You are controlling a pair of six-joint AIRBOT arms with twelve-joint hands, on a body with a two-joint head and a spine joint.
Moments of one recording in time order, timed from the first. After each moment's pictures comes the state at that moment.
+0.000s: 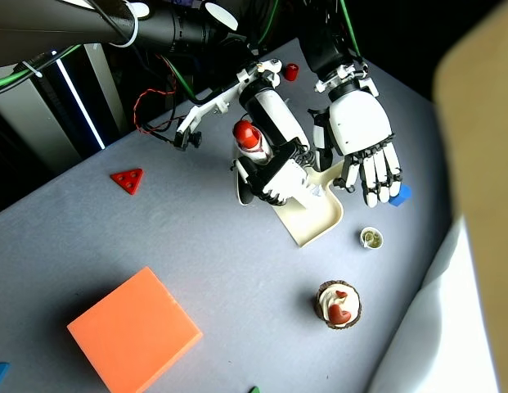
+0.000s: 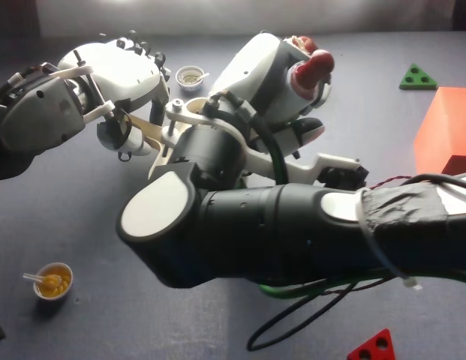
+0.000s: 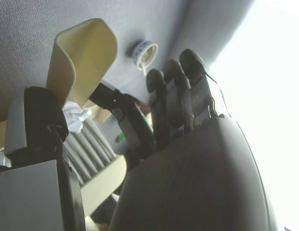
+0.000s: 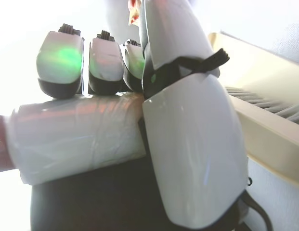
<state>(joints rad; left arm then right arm) 0.42 -1.24 1.42 -0.69 -0.34 1.70 -0.07 -1.64 1.47 -1.65 -1.62 -0.09</state>
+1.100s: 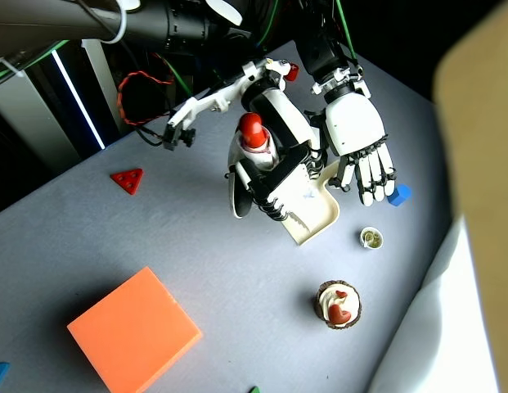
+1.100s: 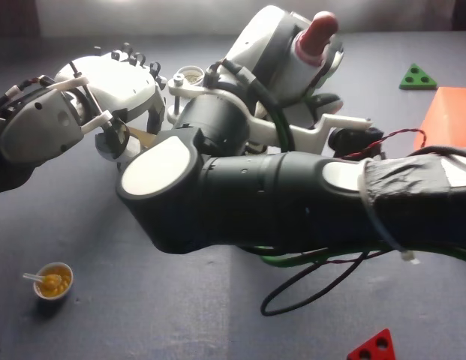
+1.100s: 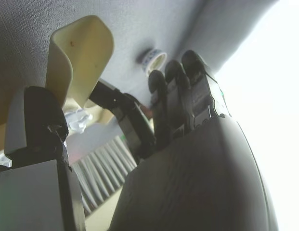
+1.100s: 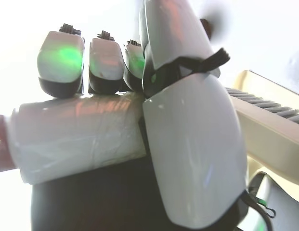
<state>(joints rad) 0.45 -1.24 1.41 -0.74 -0.38 1.69 -0.03 -1.64 1.52 -1.58 -1.59 -0.28</state>
